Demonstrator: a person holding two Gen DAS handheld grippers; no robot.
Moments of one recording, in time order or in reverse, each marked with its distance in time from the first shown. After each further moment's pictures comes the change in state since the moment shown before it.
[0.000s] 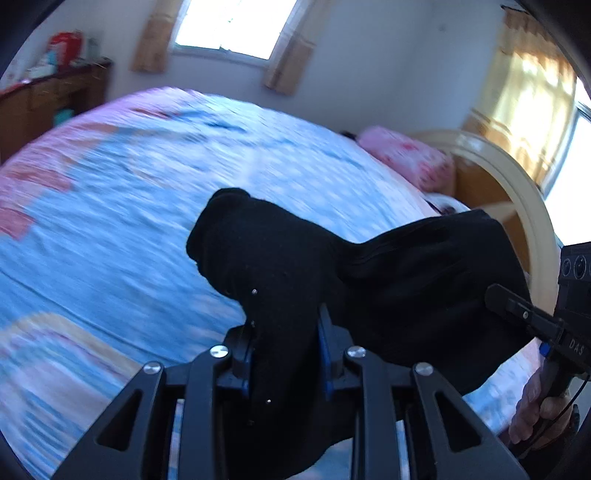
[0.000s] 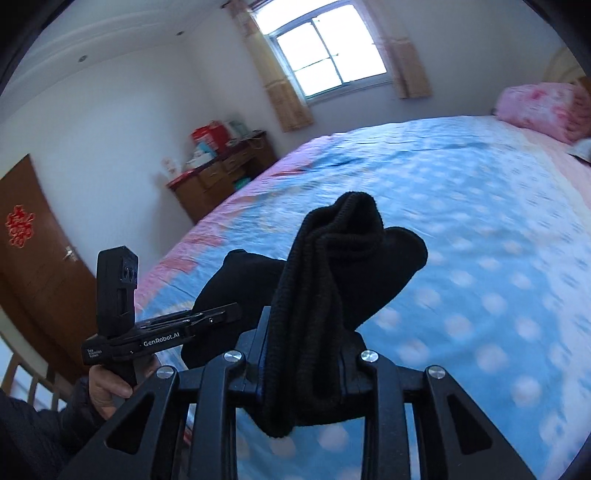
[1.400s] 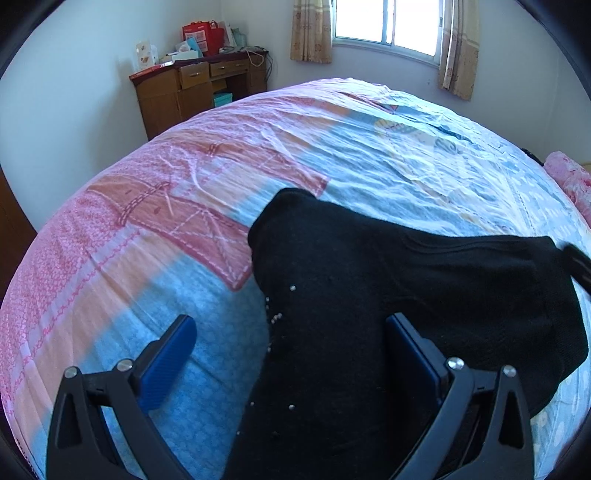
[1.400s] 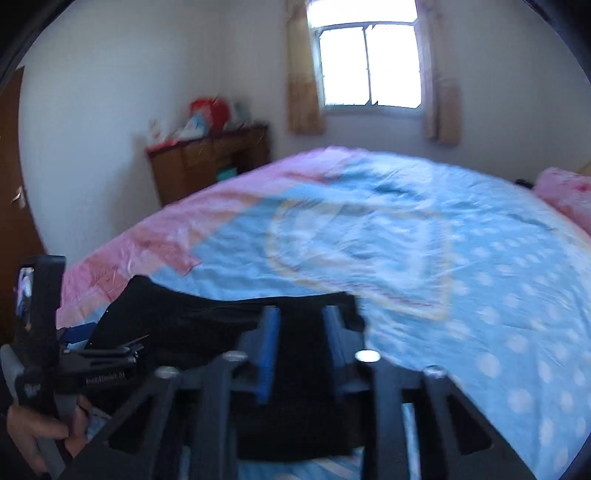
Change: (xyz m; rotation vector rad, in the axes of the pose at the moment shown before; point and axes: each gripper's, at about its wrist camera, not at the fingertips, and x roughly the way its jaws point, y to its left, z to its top) left arm 0.064 0.198 0.040 -0.166 0.028 0.628; right arm 0.298 0.116 0.068 -0.269 0.019 -0.206
